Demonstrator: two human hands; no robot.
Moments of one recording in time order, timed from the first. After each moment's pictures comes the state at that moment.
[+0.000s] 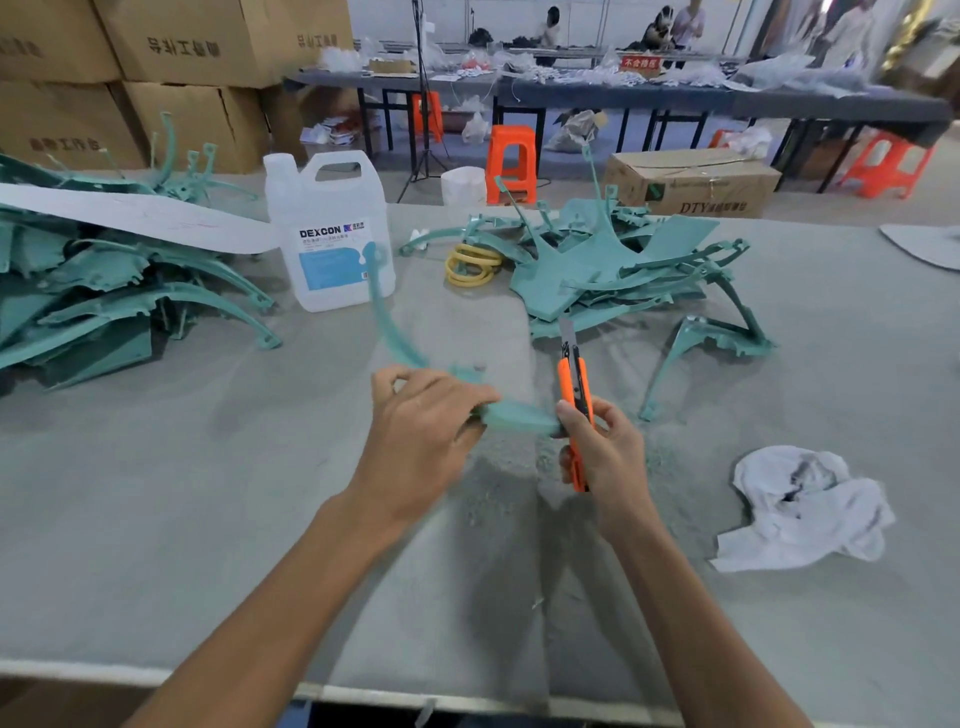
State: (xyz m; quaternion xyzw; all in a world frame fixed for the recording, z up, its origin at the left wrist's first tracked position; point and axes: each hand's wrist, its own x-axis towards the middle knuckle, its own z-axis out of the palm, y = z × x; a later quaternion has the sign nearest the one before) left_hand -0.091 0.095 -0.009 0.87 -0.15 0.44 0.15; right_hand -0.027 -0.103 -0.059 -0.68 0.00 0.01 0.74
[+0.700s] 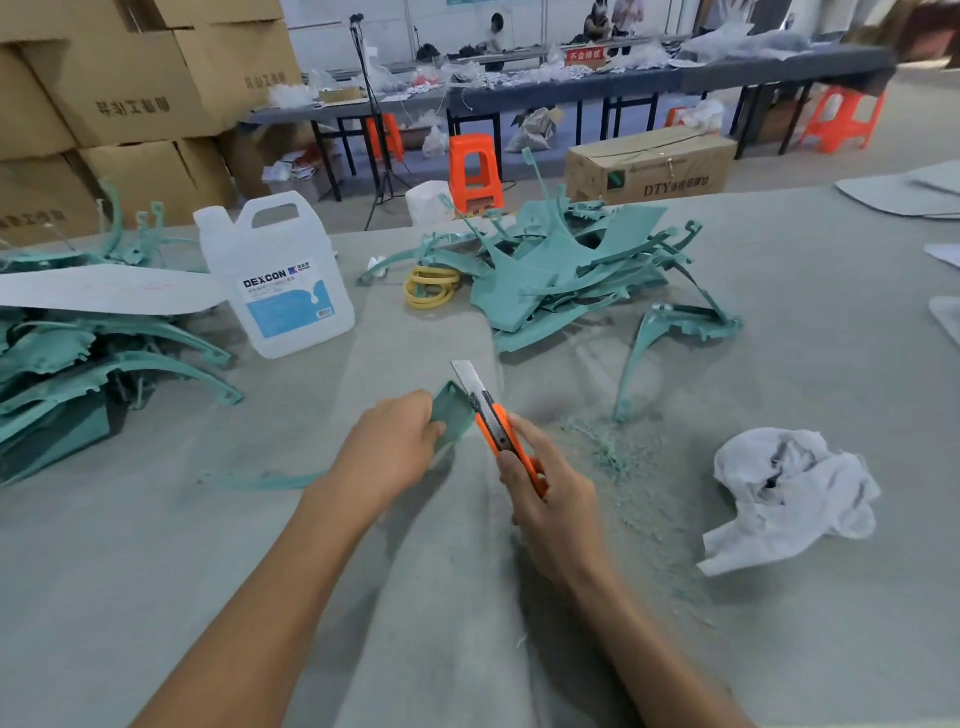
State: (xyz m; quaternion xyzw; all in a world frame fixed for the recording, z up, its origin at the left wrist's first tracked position) left_hand -0.025 0.099 0.004 0.99 0.04 0.00 0.12; right_hand -0.053 -0.088 -0.081 -0.80 -0.11 -0.12 0.58
